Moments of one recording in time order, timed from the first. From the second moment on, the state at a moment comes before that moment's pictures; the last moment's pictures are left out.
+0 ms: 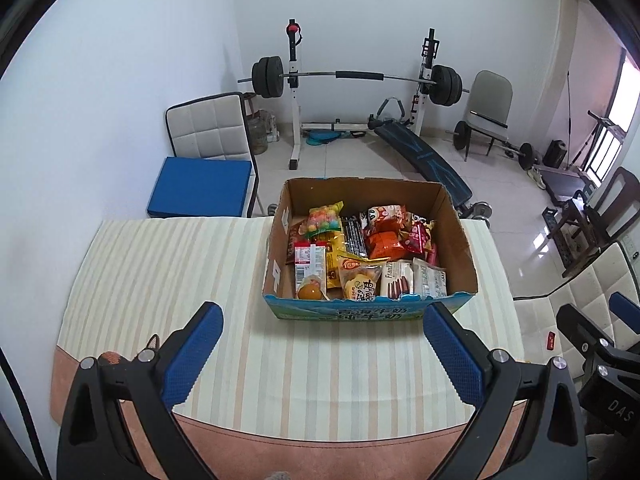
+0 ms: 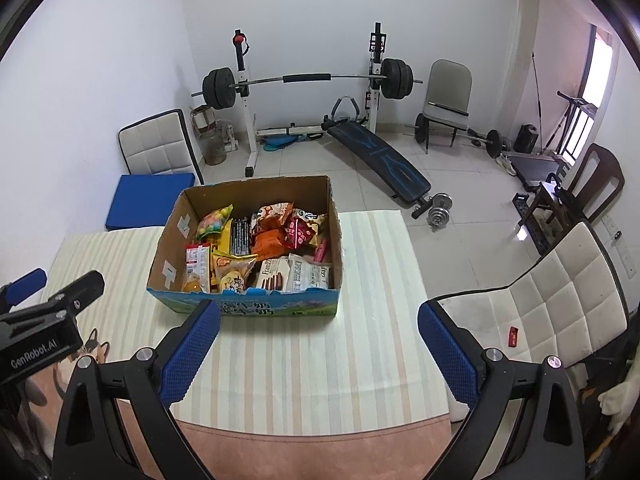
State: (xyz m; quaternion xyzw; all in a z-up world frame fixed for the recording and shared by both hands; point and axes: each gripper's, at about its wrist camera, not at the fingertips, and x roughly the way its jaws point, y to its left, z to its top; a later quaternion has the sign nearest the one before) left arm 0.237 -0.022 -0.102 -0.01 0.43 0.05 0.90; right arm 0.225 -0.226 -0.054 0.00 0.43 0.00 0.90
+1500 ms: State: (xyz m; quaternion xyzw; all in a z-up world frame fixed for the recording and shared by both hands) left arm 0.238 -0.024 -0.106 0.00 0.43 0.04 0.90; right arm 0.228 -0.228 -0.049 0.01 0.43 0.00 0.90
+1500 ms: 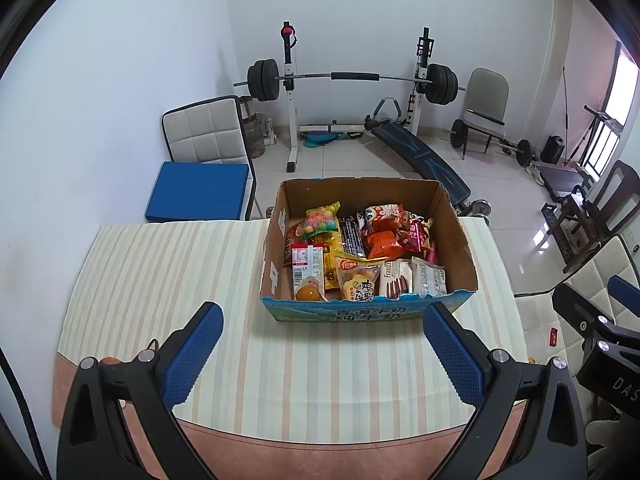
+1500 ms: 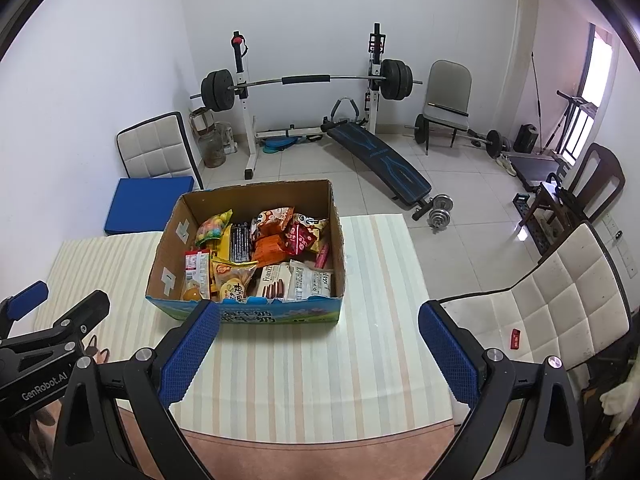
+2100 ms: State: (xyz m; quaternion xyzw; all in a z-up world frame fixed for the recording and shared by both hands) left arm 0.235 -0.026 -0.092 0.00 0.42 0.03 0.91; right arm 0.227 -0.228 -0.045 0.00 0.43 0.00 0.90
